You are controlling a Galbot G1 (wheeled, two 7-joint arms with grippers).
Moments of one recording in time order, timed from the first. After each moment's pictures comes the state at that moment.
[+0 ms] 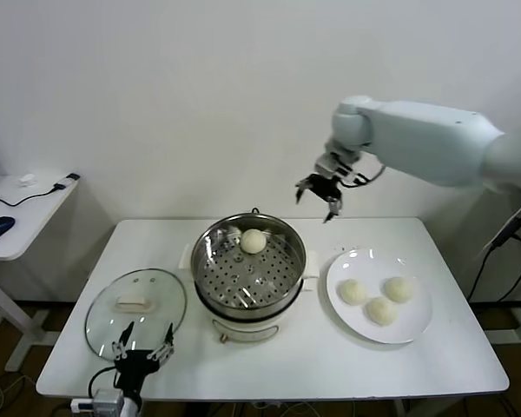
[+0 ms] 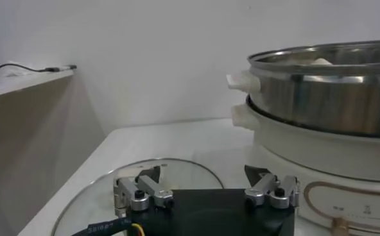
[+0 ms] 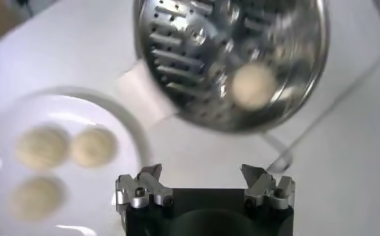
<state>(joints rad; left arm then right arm) 1.69 -1.37 -0.58 -2.00 -0.12 0.10 -0.08 0.84 1.01 -1.74 1.16 0.49 0.17 -1.02</state>
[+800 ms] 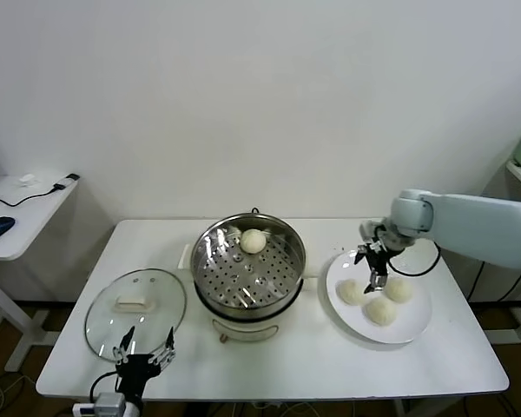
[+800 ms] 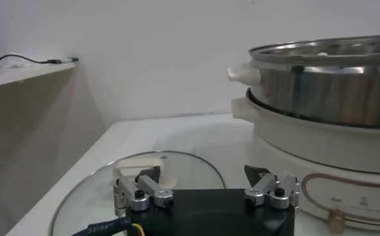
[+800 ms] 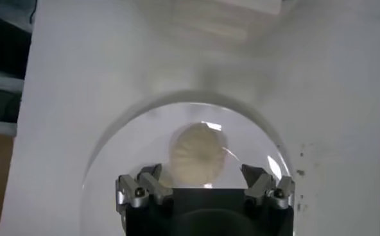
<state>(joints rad) 1.71 -1.39 -0.57 -1.99 -0.12 0.09 -0.08 0.52 0.84 -1.66 1.23 0.56 -0.24 -0.83</state>
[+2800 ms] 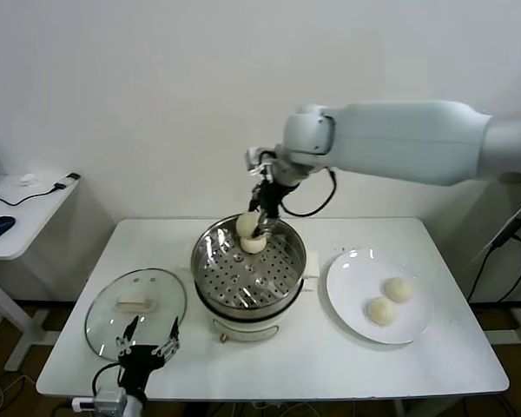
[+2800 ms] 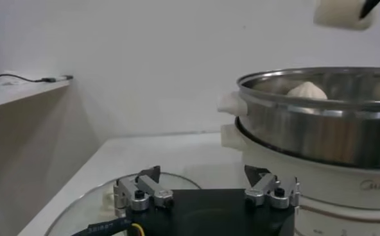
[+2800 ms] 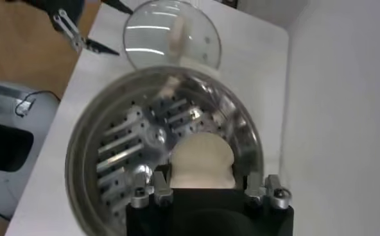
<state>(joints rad) 1.71 -1.40 -0.56 -2.06 -0.12 0.12 -0.08 0.89 1.34 -1.65 1.31 1.03 -0.40 -0.76</state>
